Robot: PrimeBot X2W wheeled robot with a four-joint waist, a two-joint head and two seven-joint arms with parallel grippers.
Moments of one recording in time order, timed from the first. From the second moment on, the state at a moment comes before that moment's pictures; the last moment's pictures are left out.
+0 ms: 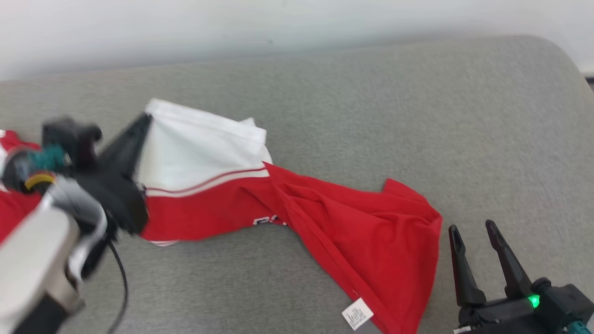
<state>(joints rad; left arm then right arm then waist) -0.77 0.62 -0.66 0.33 -0.77 -0.07 0.00 0.02 -0.16 0.11 0.00 0.29 0.13 -0.26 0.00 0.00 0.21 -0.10</state>
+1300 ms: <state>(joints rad) -0.05 0.56 -0.52 0.01 -0.75 0.27 -0.26 0.14 -0.19 0.06 0.00 0.28 0.13 -0.26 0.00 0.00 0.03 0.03</state>
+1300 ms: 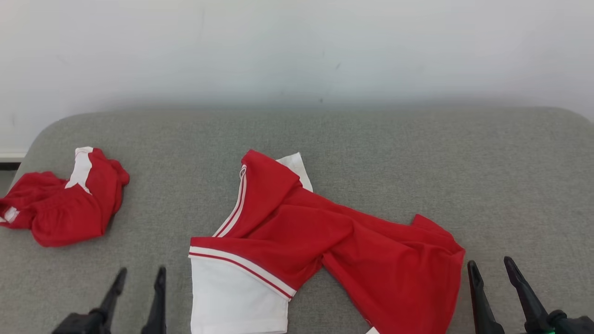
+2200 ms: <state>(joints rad) 0.04 0.19 -0.09 0.02 -0.31 0.02 -0.26 -0.18 -0.33 0.10 0.35 0.35 0.13 -0.06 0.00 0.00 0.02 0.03</state>
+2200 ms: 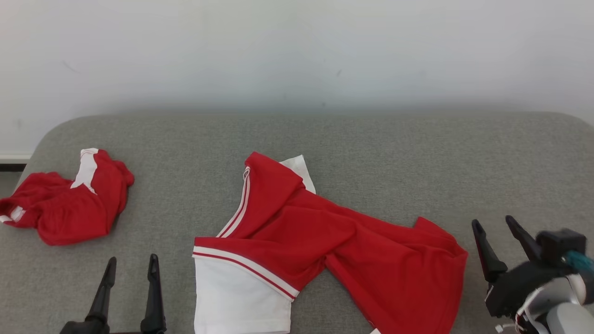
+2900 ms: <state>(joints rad) -0.01 0.12 -0.04 0.11 -0.22 -0.06 -0.26 -0.43 -0.38 0.36 0.75 0.51 0.13 0.24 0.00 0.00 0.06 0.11</state>
